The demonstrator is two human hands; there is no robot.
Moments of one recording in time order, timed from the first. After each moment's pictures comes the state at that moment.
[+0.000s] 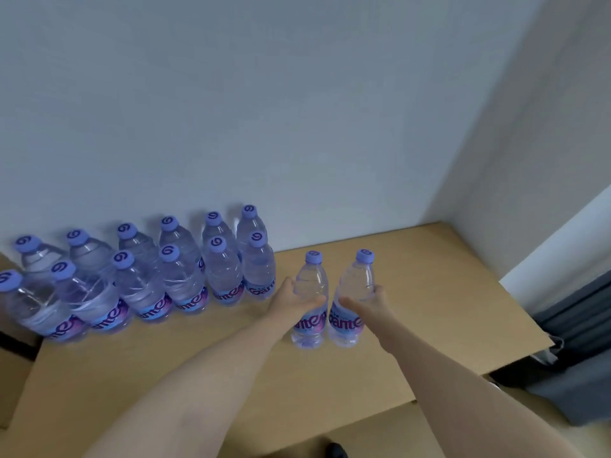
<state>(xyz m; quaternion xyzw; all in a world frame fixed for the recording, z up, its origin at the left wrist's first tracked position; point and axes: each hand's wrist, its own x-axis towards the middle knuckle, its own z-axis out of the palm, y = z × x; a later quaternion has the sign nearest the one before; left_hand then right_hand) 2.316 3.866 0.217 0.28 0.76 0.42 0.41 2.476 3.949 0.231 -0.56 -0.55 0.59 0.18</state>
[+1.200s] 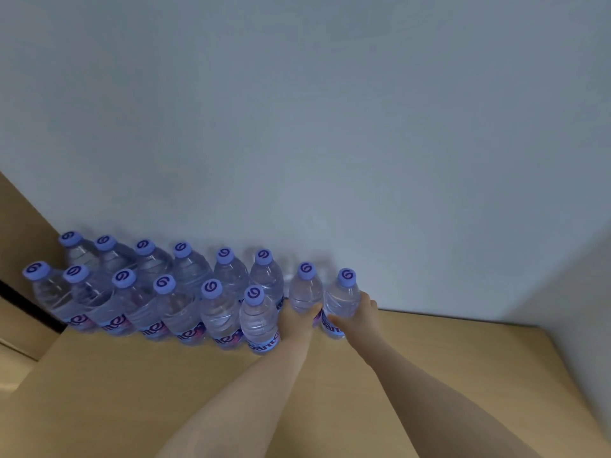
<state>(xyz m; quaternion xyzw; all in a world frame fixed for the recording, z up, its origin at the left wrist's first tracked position) 2.286 3.988 0.212 -0.03 0.74 0.64 0.23 2.365 4.074 0.240 -0.42 -0.75 0.51 0.08</state>
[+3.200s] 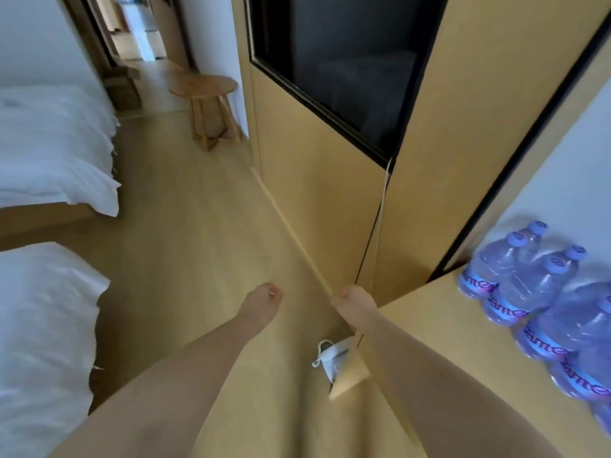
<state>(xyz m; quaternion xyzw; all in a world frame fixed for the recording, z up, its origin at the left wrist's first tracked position) 2.289 3.277 0.215 -0.28 0.87 0.40 0.04 2.217 3.463 0.229 0.06 -0.91 0.30 -0.27</state>
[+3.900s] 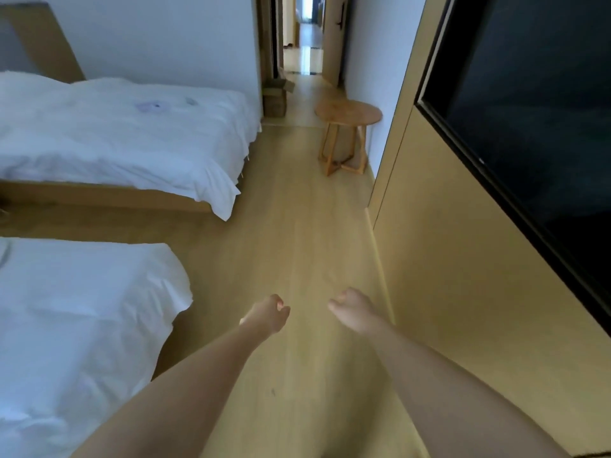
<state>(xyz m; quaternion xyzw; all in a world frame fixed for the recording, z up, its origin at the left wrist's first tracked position) 2.134 2.936 0.212 -0.47 0.82 0.34 0.06 1.979 3.051 0.218 0.28 -0.88 0.22 -0.32</state>
